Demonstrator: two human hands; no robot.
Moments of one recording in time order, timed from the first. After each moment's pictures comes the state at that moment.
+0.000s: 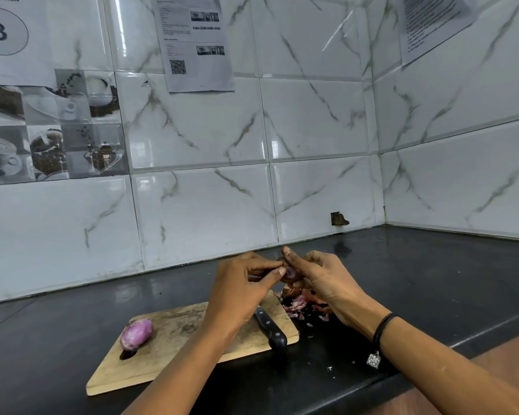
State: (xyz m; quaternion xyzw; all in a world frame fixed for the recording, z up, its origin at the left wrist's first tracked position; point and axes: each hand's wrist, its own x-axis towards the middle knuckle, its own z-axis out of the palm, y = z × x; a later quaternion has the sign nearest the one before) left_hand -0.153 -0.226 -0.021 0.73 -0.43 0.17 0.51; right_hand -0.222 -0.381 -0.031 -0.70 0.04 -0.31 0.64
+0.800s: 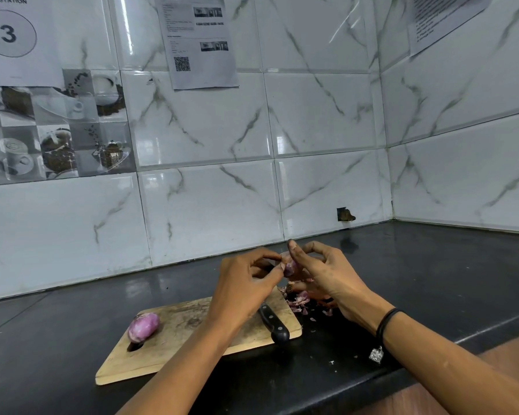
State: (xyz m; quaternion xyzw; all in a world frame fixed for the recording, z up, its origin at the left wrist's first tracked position) left_hand -0.158 -0.225 -0.022 0.74 -0.41 0.16 0.51; right_hand -0.222 -0.382 -0.033 -0.71 0.02 -0.31 0.64
